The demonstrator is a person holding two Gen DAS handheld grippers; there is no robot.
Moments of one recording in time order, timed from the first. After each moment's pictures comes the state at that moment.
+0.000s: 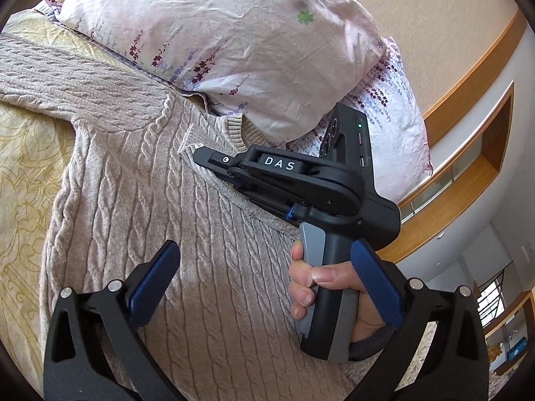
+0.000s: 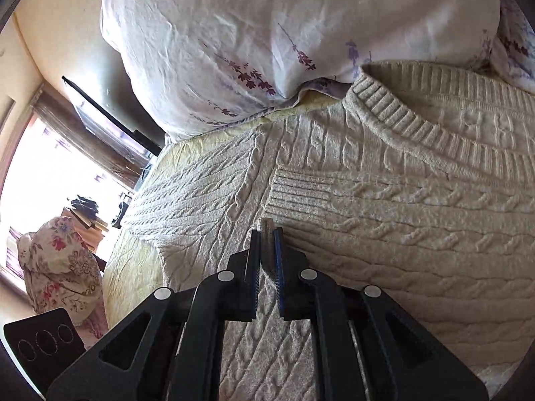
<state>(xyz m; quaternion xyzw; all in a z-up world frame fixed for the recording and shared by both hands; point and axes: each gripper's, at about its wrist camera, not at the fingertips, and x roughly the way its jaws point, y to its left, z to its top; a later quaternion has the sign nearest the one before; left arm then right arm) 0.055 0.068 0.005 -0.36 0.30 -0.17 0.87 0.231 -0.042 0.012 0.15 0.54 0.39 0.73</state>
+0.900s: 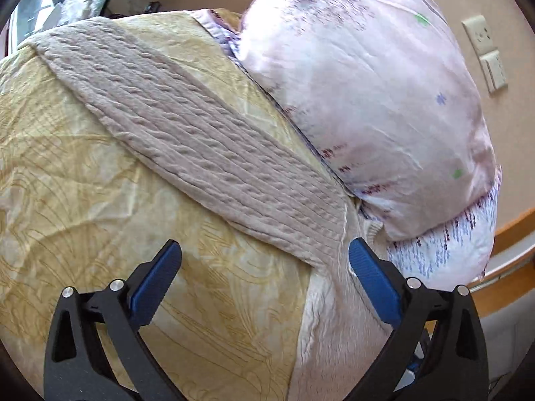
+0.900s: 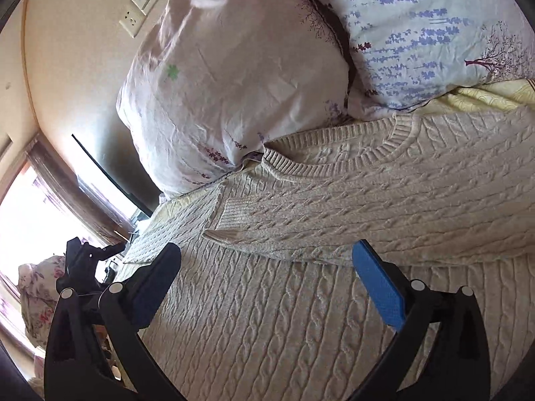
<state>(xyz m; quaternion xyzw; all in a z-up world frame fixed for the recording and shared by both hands) 0.053 0.277 -0.001 -0.47 0.35 0.05 0.81 0.163 -0.199 0.053 0.22 0.42 0.31 0.83</state>
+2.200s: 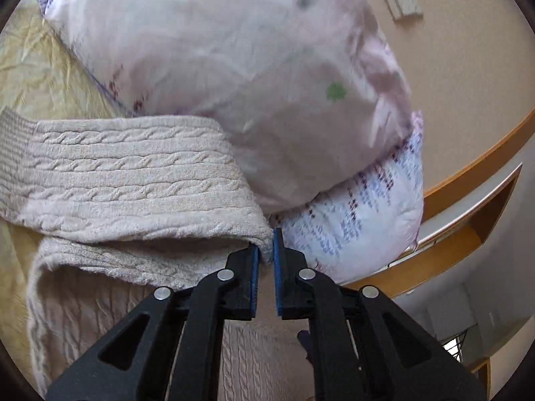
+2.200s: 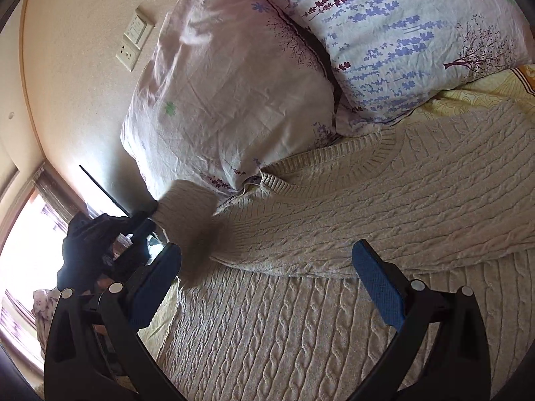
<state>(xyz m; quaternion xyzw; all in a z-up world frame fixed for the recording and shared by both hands) 0.155 0.104 0.038 -0.47 0.31 -0.15 0.81 0.164 -0.223 0.066 0.26 0.39 0.30 0.83</state>
